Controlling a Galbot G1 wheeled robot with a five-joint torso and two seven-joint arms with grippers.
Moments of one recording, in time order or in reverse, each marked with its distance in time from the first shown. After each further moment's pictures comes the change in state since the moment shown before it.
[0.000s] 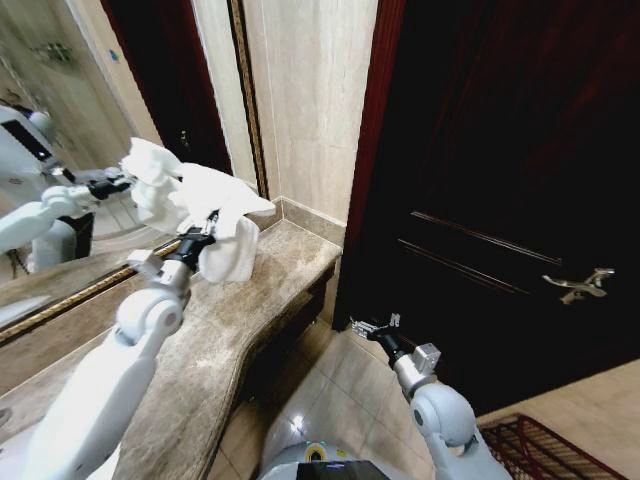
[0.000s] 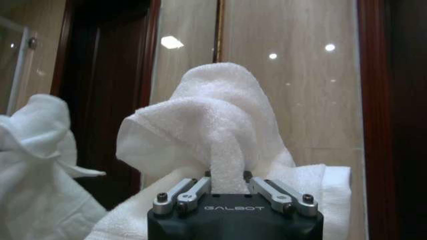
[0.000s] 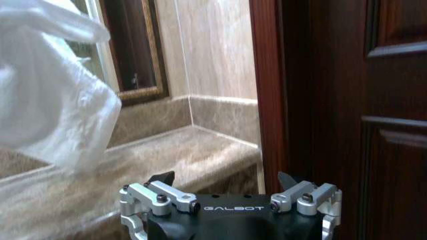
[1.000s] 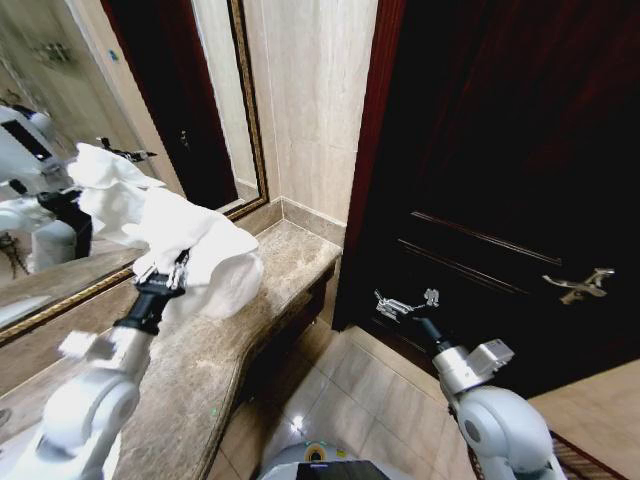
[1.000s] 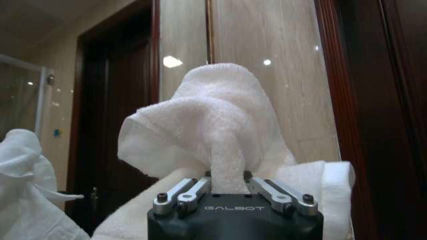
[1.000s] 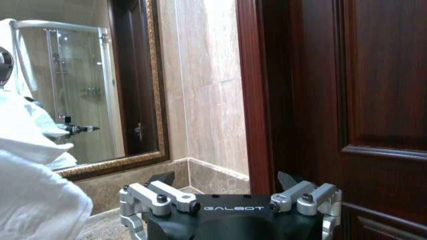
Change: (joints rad) left arm 0.577 -0.230 -0.345 -0.238 0.195 -0.210 0.209; right arm -0.083 -0.073 0.172 0.287 0.146 -0.043 0.005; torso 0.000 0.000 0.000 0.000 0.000
